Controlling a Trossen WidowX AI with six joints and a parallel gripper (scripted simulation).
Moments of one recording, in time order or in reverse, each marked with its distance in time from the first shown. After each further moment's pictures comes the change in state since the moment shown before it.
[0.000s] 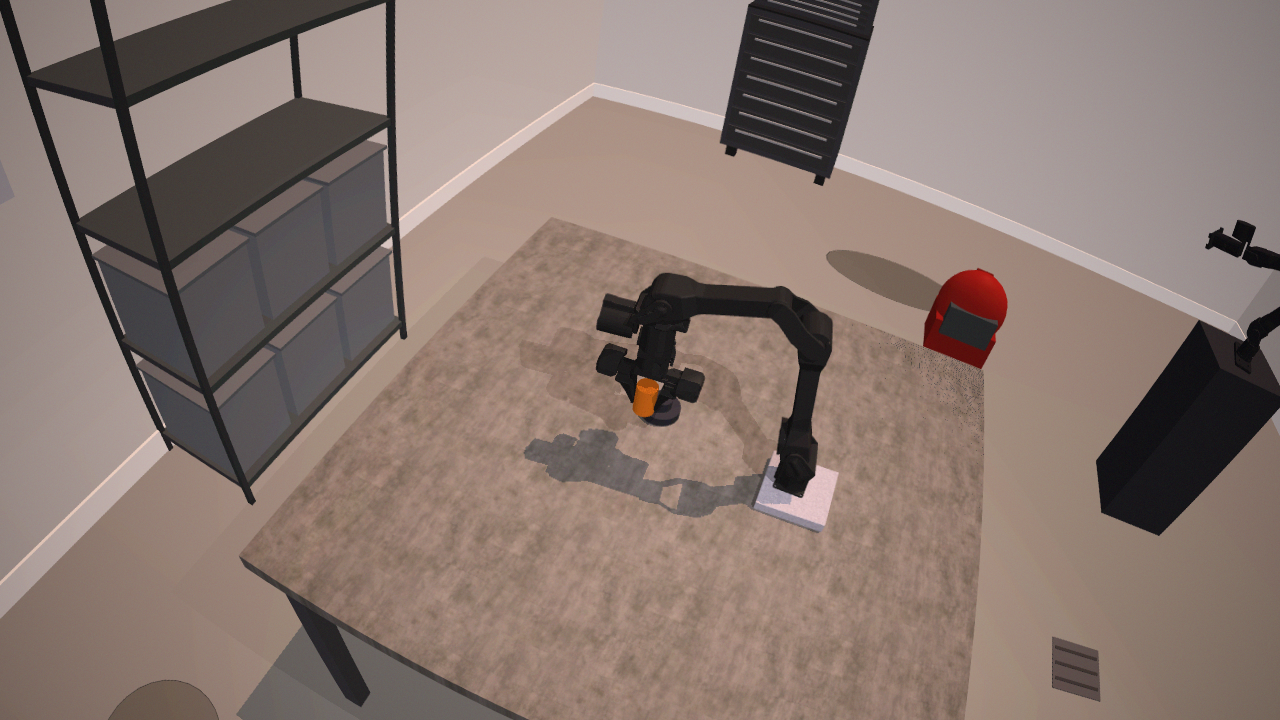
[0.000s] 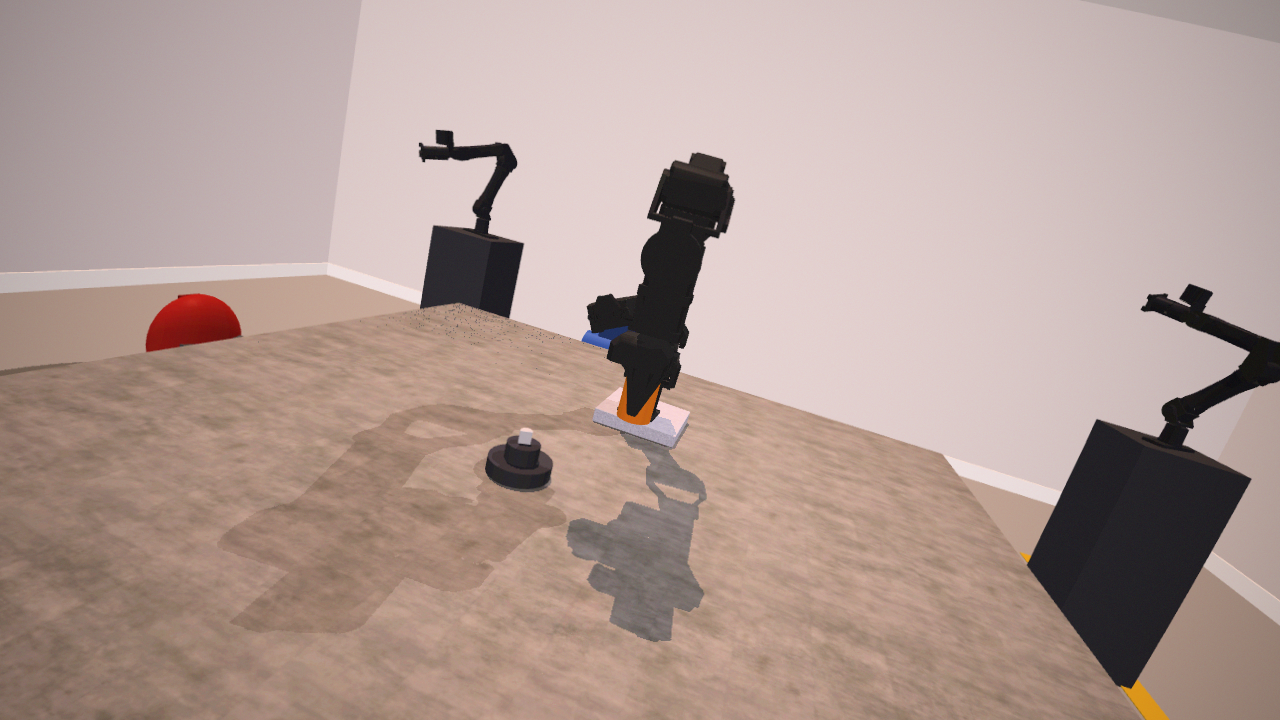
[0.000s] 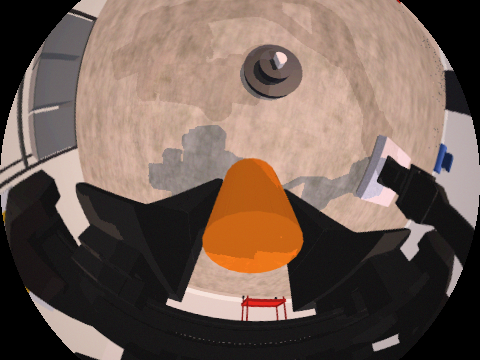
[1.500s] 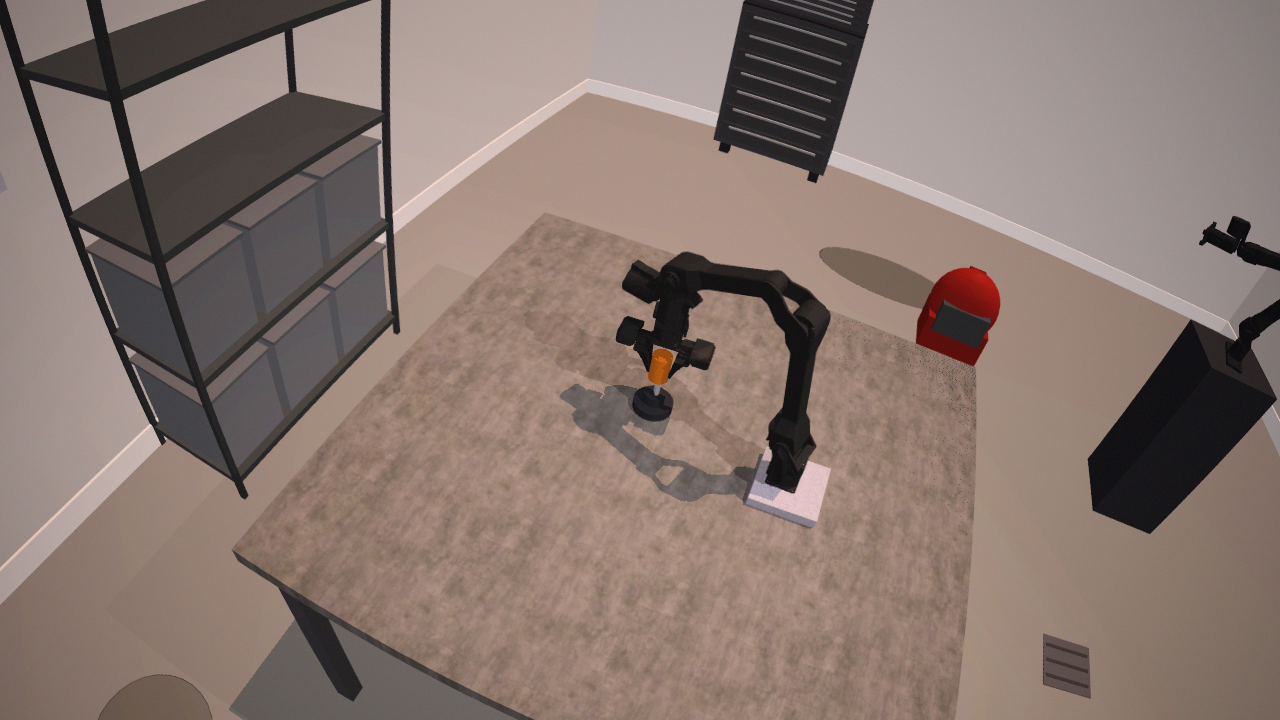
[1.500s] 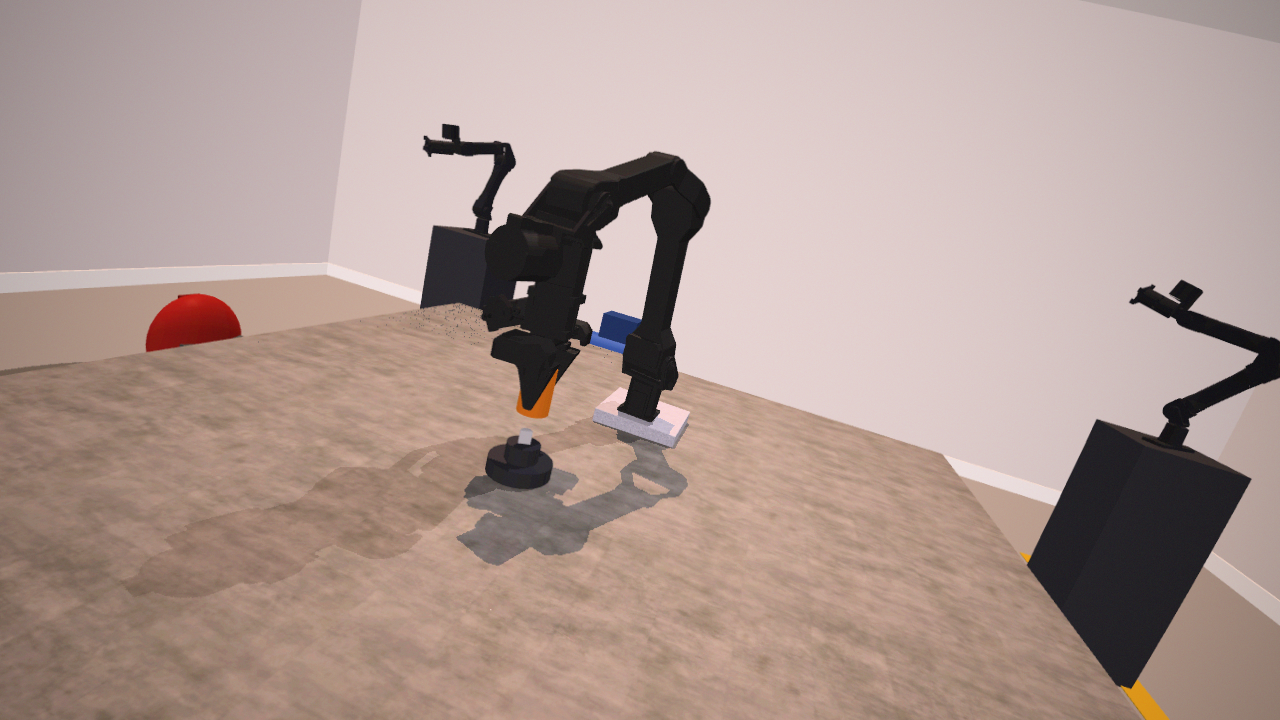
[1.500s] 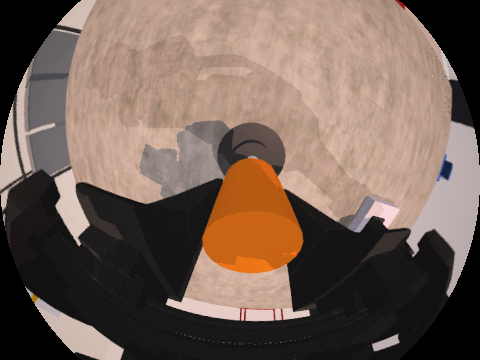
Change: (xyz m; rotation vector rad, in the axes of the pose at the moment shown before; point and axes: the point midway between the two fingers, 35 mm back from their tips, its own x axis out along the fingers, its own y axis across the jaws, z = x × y) arm 0.036 -0.012 0.127 -0.001 -0.009 -0.002
